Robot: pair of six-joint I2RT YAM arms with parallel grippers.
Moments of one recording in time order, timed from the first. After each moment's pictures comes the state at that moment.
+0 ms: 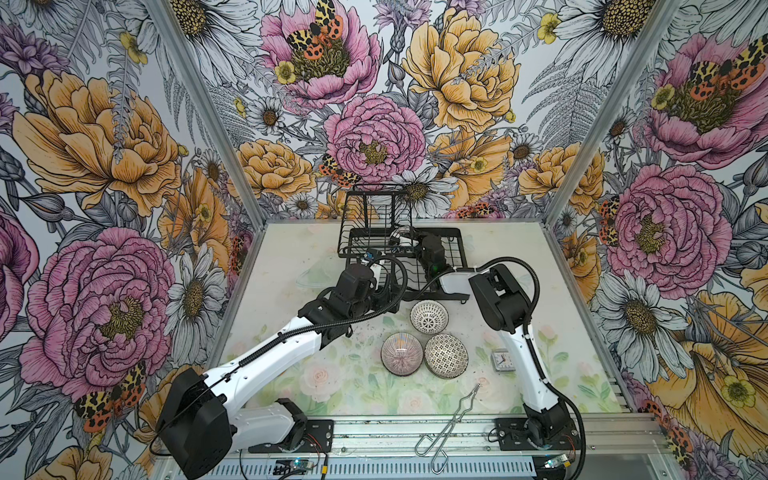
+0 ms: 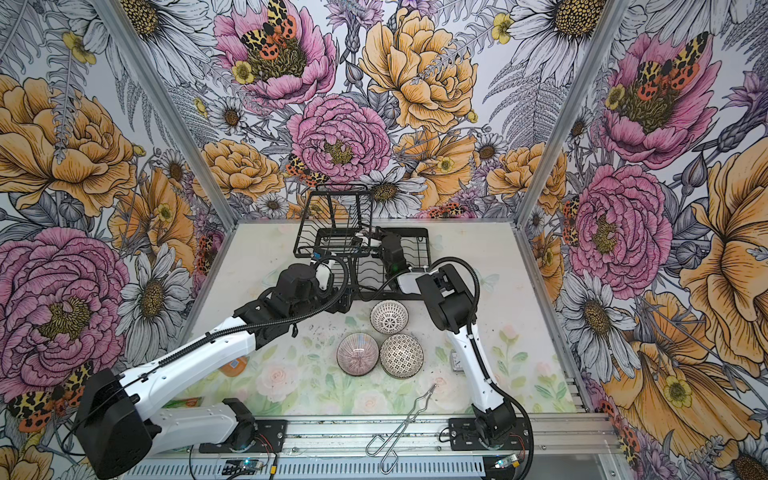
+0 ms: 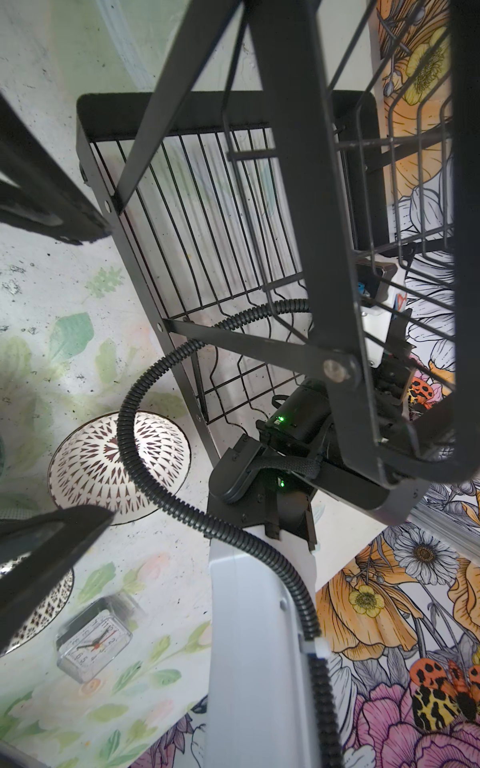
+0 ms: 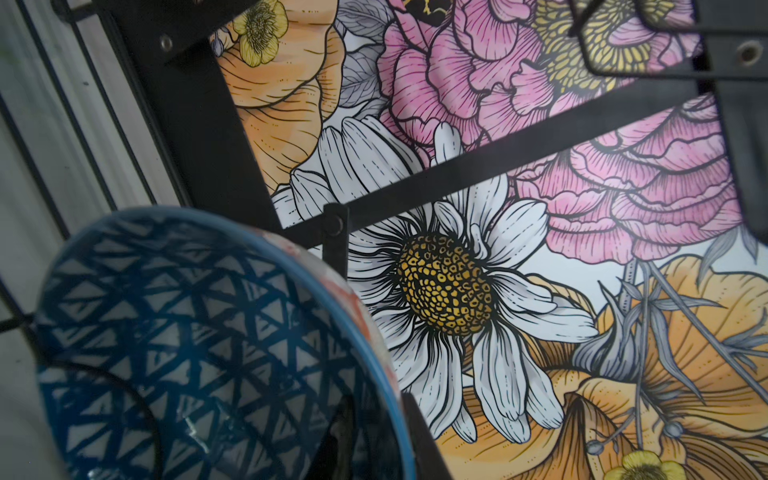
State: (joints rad) left arm -0.68 1.22 0.90 -0.22 -0.10 -0.31; right arm 0.48 2.45 1.60 0.76 0.16 -1.14
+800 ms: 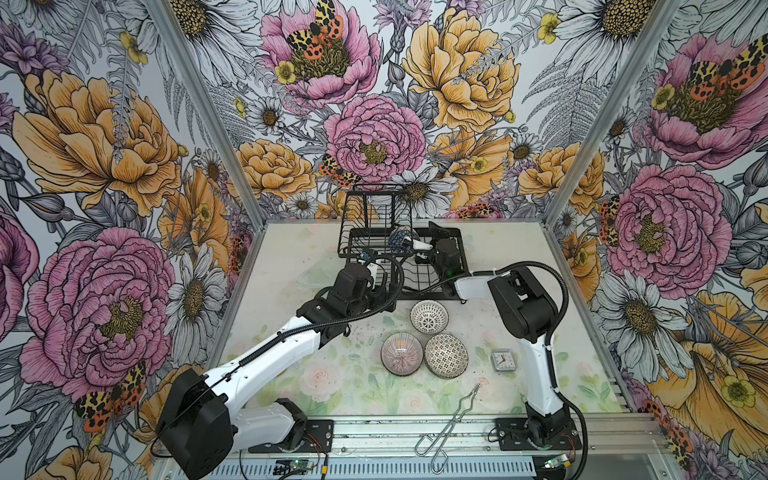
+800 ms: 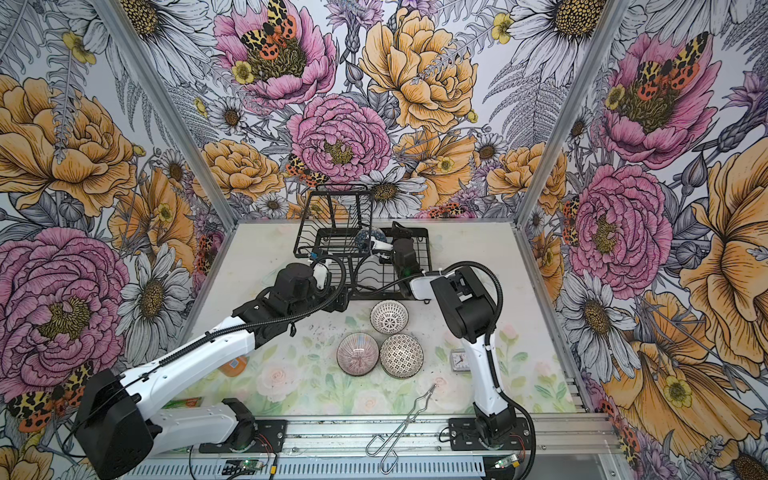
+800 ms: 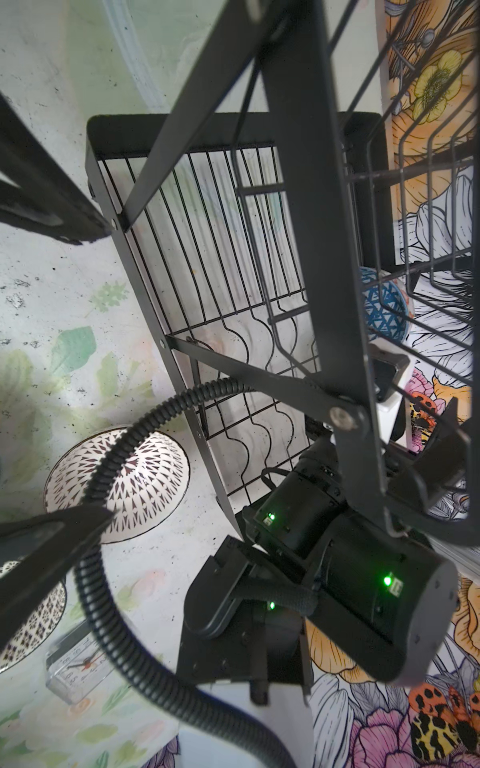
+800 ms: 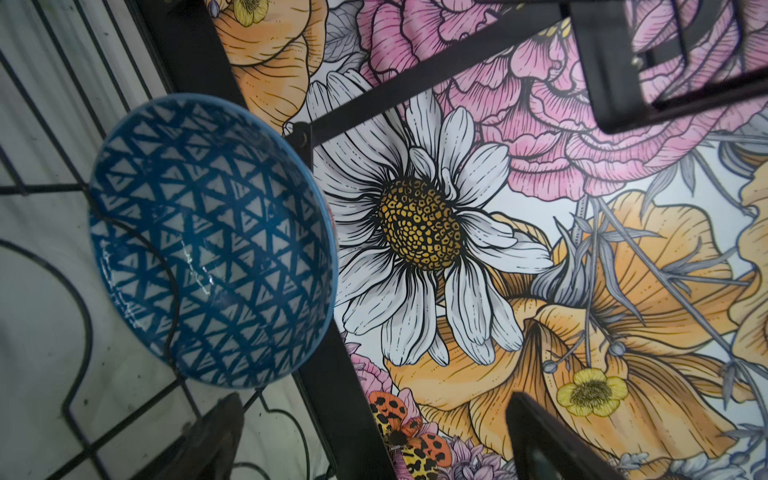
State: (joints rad) left arm -0.65 1.22 0.89 -0.22 -0.10 -0.31; right arm 0.45 2.19 1.27 0.77 0.19 -1.11
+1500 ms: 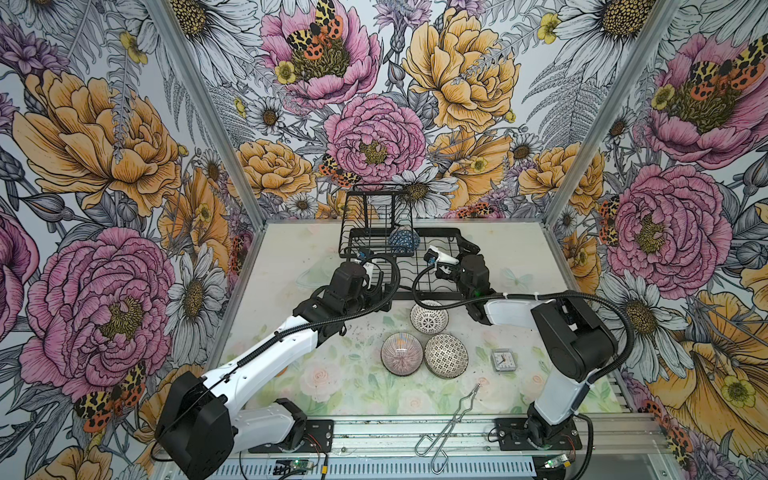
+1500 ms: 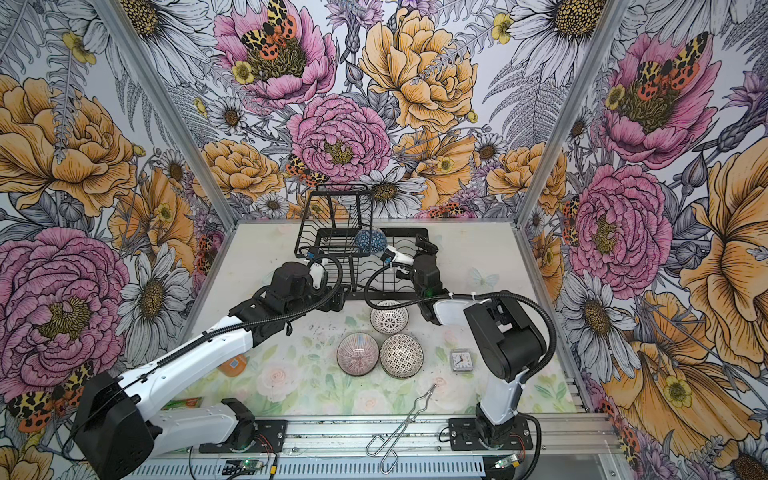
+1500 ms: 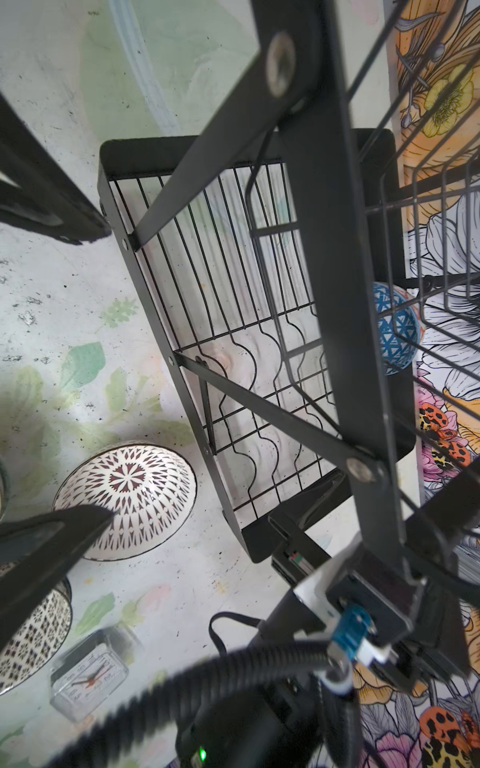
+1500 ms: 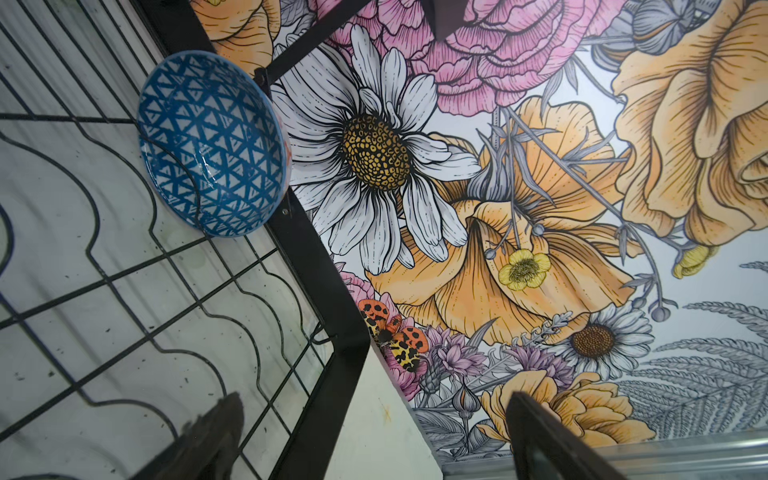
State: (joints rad) left arm -0.62 1.21 0.88 -0.25 -0.06 -0.28; right arm 0.46 1.74 0.85 0.71 0.29 -0.95
